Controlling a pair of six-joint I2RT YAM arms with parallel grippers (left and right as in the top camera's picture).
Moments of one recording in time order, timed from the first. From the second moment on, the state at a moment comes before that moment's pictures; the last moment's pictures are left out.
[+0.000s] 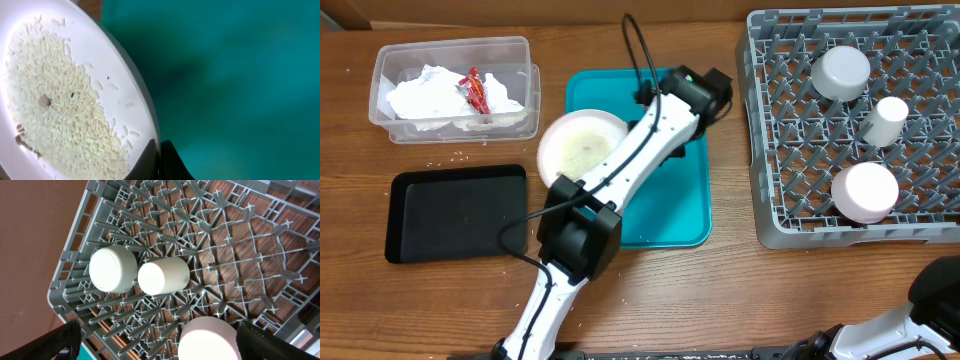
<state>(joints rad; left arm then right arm) -0.66 2.35 2.25 -1.61 -0.48 -0.89 -0.68 1.84 2.06 -1.27 -0.29 0.46</state>
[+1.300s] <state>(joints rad) 0.13 2.23 2.35 -1.68 -0.19 -1.06 -0.68 1.84 2.06 -1.27 -0.29 0.46</state>
